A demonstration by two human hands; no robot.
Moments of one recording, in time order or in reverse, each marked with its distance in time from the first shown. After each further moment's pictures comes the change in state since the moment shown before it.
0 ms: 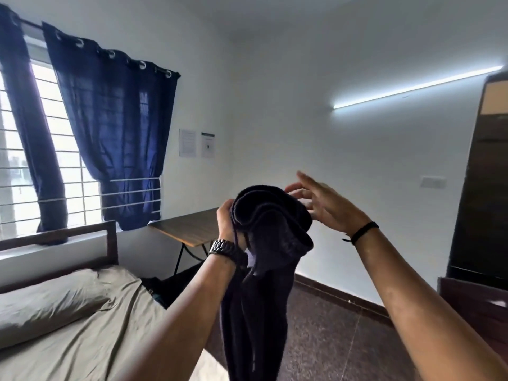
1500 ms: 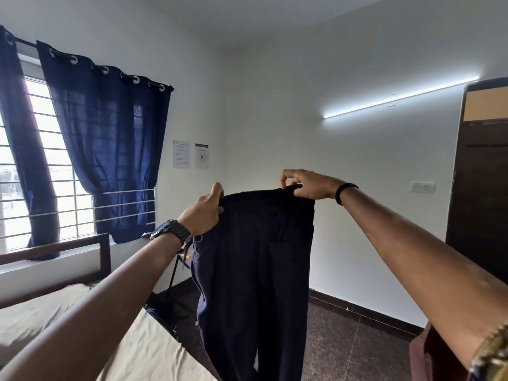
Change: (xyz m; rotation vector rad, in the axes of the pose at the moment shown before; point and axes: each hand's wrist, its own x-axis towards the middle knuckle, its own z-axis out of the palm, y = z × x) left_hand 0.028 0.064 -0.015 1.702 -0.405 0.662; right_hand 0.040 -0.036 -0.047 -1.110 -0.061 -0.063
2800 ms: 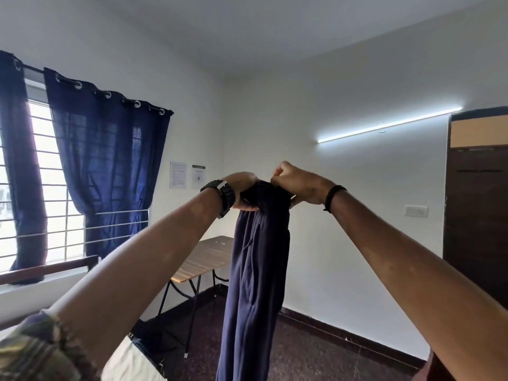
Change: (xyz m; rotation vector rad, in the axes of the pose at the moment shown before) left_hand 0.084 0.119 -0.047 -0.844 -0.271 -0.537; right_hand -0.011 -0.061 -0.038 0.475 0.166 0.113
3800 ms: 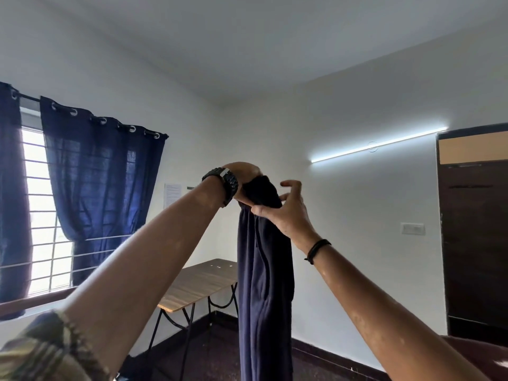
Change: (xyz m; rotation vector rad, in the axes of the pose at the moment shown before) left_hand 0.008 0.075 -0.004 0.405 -0.064 0.157; right_hand 0.009 0.027 0.024 0.218 0.531 -0.188
